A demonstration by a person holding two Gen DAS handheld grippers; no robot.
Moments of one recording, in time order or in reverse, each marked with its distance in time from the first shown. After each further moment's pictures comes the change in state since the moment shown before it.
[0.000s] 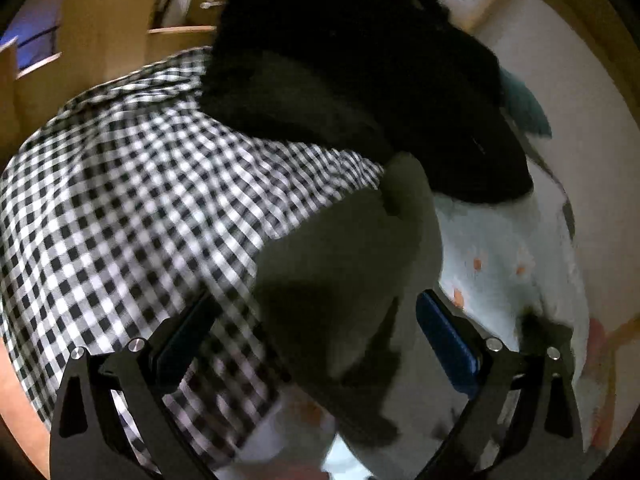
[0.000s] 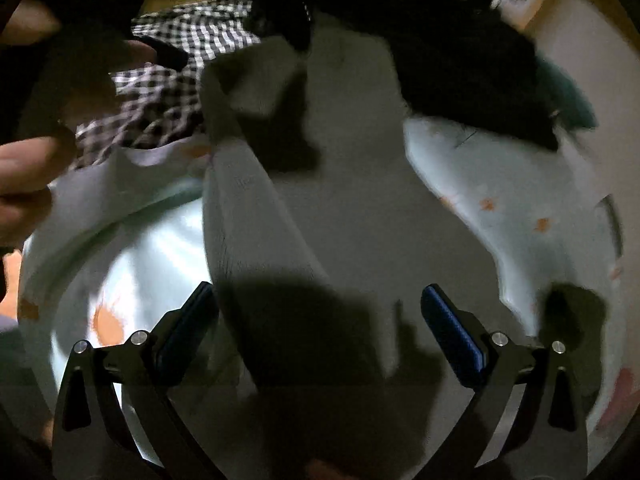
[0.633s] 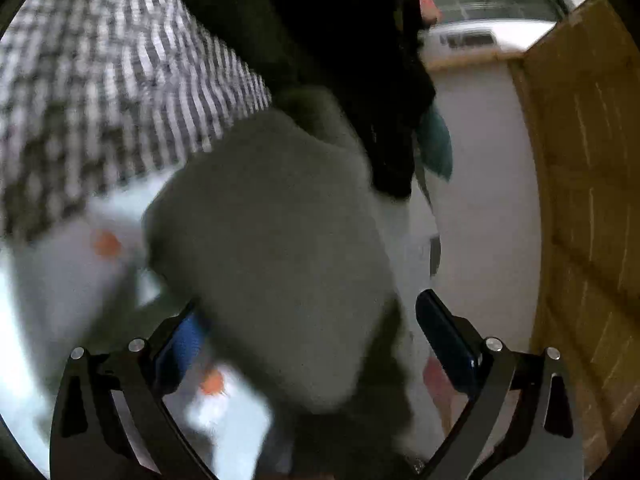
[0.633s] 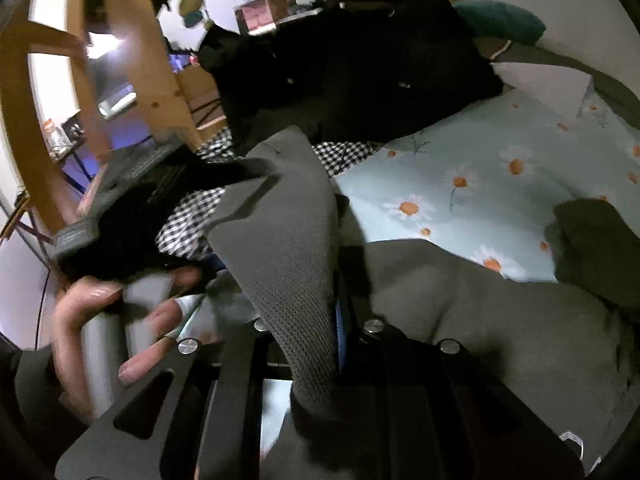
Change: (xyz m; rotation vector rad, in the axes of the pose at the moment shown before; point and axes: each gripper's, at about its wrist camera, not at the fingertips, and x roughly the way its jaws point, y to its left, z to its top) left arm -0.004 -0.036 -0.079 -0.367 0.136 -0.532; right arm -0.120 -0.120 -0.057 0.410 -0.261 0.315
